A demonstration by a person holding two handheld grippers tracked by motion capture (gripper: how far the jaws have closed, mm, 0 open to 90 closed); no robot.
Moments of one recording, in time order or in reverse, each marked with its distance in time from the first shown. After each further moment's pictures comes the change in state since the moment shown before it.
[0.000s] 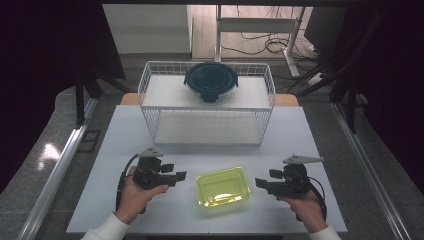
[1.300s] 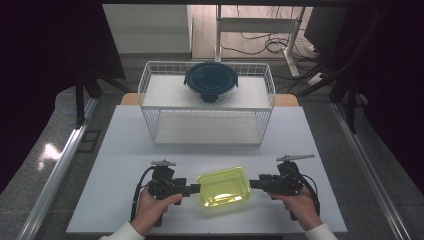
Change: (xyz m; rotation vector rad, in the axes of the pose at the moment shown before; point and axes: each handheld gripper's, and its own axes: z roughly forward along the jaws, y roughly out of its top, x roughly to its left) left arm -0.017 -0.021 0.037 0.054 -0.124 -0.178; right arm -0.008 0.000 0.023 0.095 0.131 0.113
